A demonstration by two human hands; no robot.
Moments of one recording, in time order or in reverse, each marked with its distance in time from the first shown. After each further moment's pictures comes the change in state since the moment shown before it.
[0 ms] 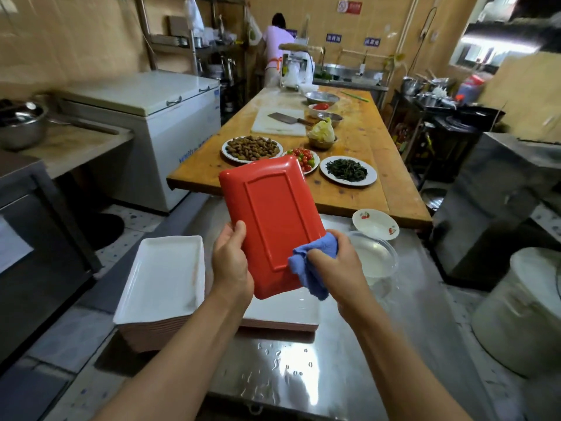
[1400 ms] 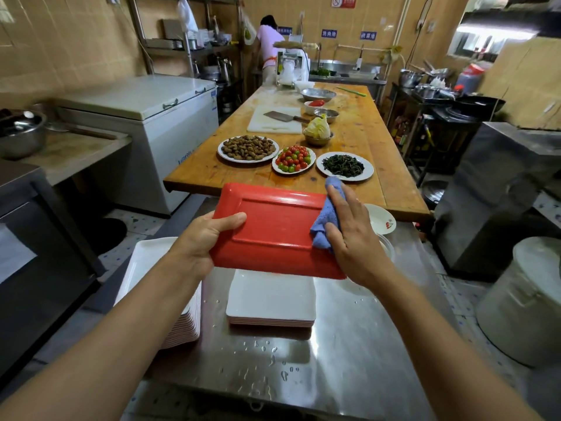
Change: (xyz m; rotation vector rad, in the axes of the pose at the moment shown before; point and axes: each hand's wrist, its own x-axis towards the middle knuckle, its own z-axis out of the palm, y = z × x) left_hand 0.025 0.047 -0.011 0.405 -0.258 -0.301; right_hand 0.031 -0.006 -0.051 -0.642 -0.025 -0.561
